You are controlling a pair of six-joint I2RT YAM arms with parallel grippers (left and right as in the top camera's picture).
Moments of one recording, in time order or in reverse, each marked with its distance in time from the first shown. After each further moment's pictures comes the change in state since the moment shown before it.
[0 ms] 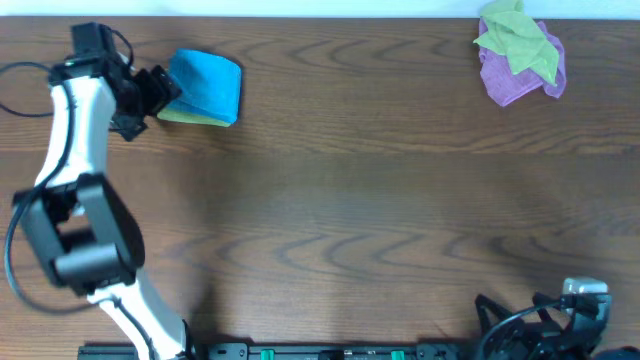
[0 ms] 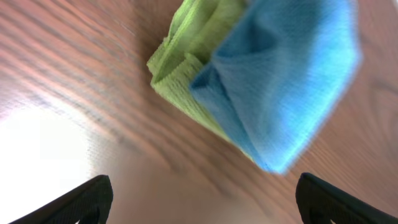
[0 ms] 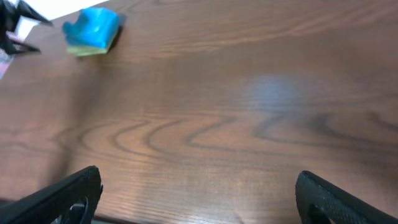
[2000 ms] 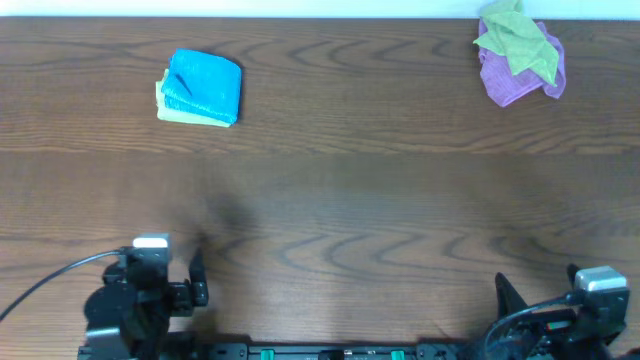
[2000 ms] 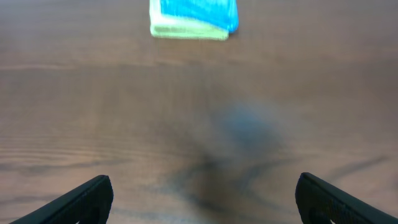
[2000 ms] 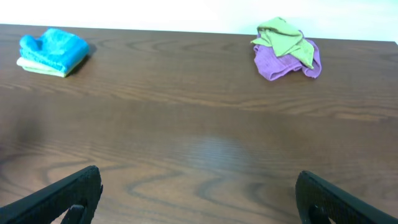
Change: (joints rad) left arm -0.154 -1.795 -1.140 -0.060 -0.182 0.562; right arm 0.010 0.000 0.000 0.146 0.218 -0.312
